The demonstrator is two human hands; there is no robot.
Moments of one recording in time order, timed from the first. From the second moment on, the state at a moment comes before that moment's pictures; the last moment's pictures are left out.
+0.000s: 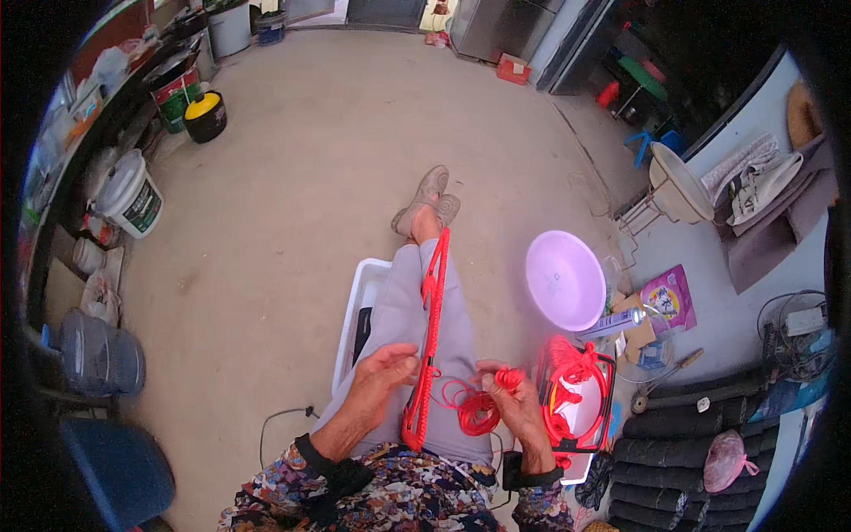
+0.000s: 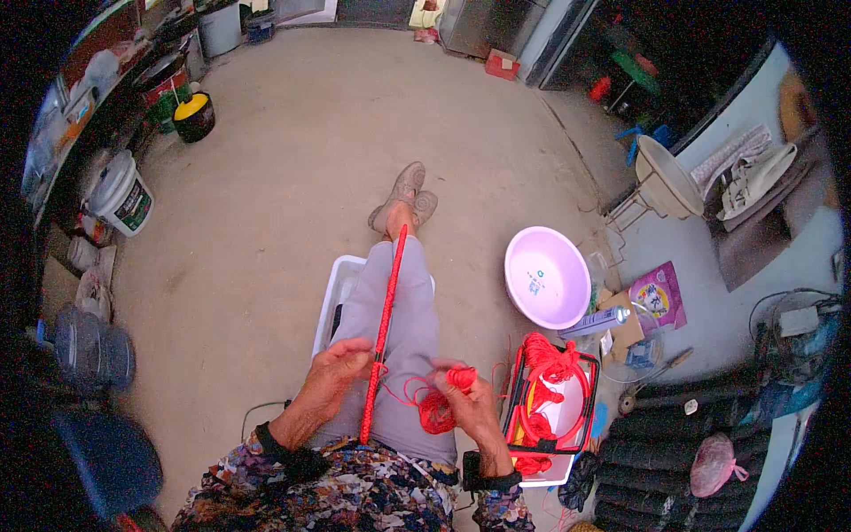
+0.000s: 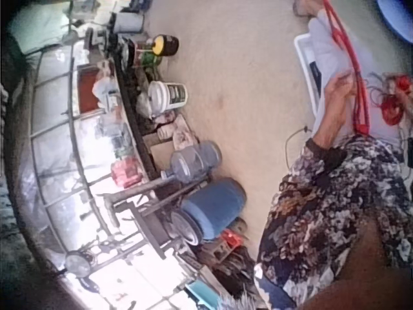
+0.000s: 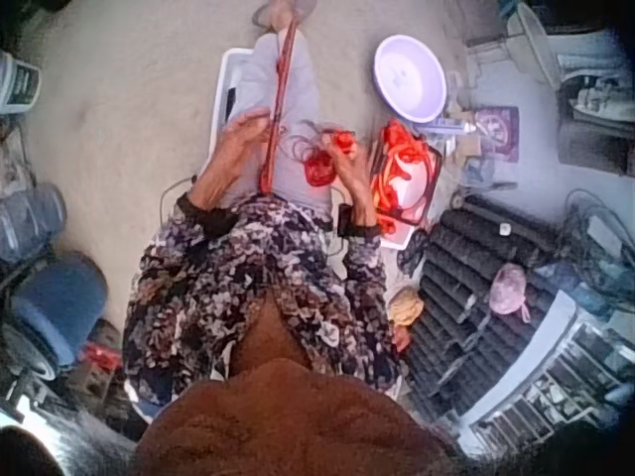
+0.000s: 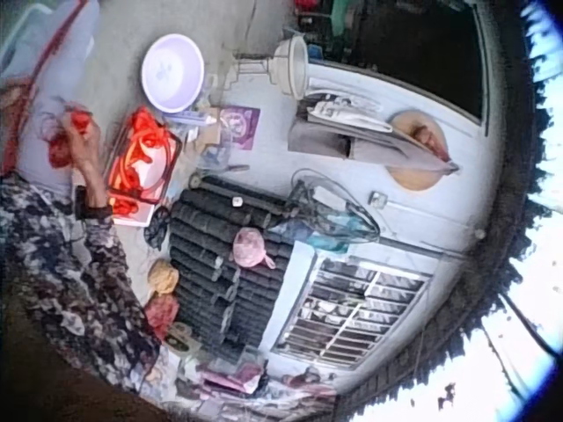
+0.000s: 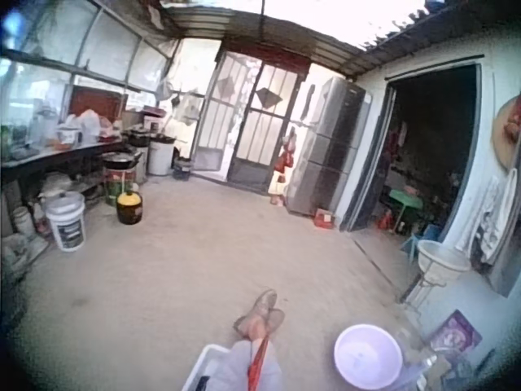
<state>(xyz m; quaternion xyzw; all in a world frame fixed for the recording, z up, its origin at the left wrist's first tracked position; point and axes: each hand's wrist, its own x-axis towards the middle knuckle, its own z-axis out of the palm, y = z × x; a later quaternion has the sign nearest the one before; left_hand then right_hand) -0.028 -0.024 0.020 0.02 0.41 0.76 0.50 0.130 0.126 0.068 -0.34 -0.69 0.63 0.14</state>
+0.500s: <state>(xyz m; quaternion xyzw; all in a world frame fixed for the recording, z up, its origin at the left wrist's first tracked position) -0.062 -0.003 0.122 0.38 0.55 0.69 0.30 0.044 0.126 0.173 -0.12 -0.96 0.24 0.07</state>
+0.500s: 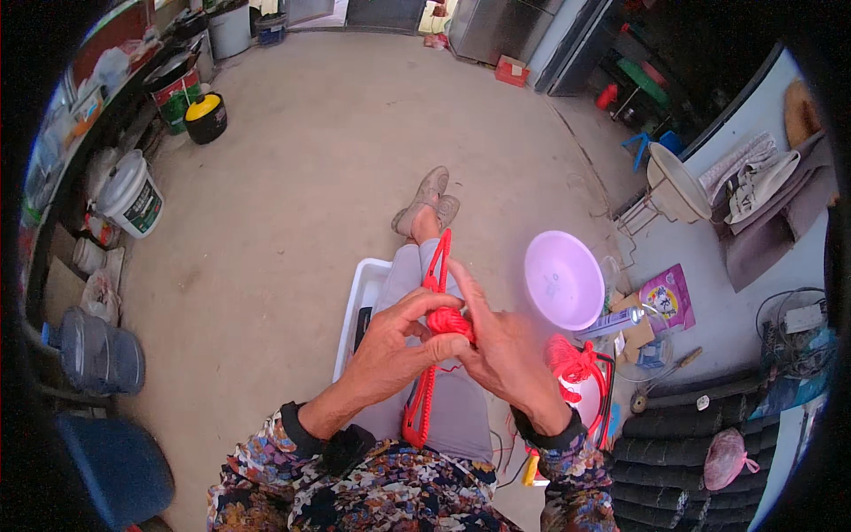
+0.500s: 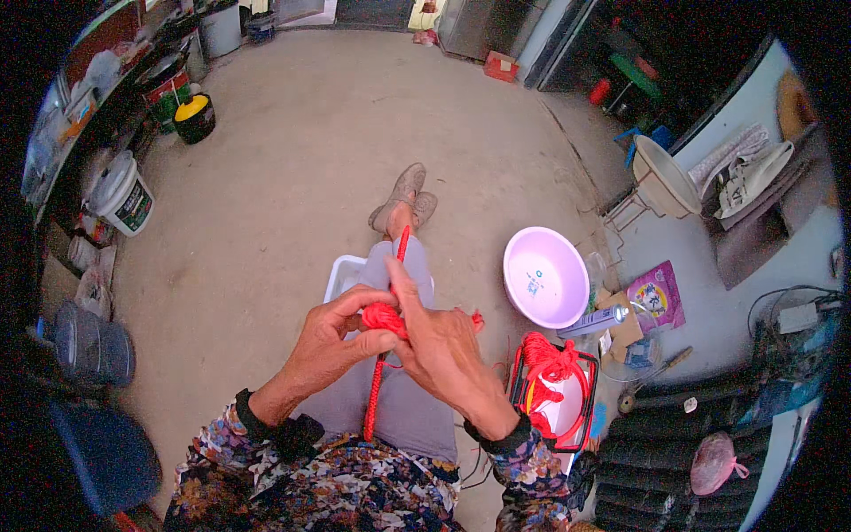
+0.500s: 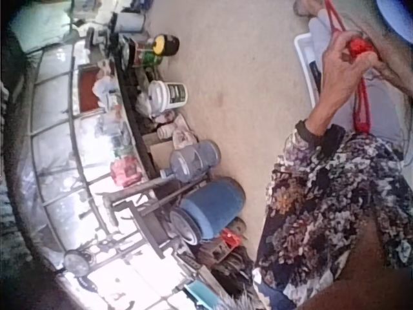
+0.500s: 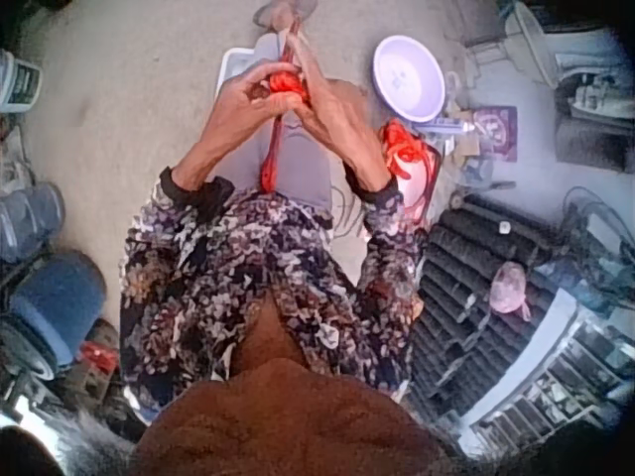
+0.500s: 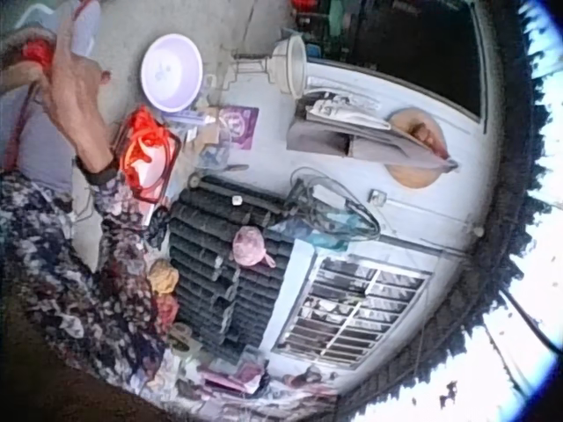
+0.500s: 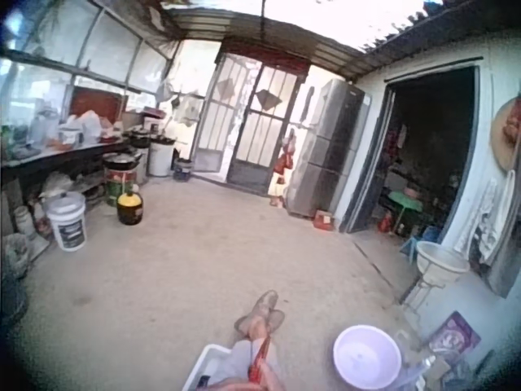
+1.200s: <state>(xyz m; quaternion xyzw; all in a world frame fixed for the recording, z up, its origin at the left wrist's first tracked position) -0.027 -0.042 0.046 -0.01 0.32 0.68 0.66 0.126 0.105 0.072 -0.33 -0.58 0.74 0.01</state>
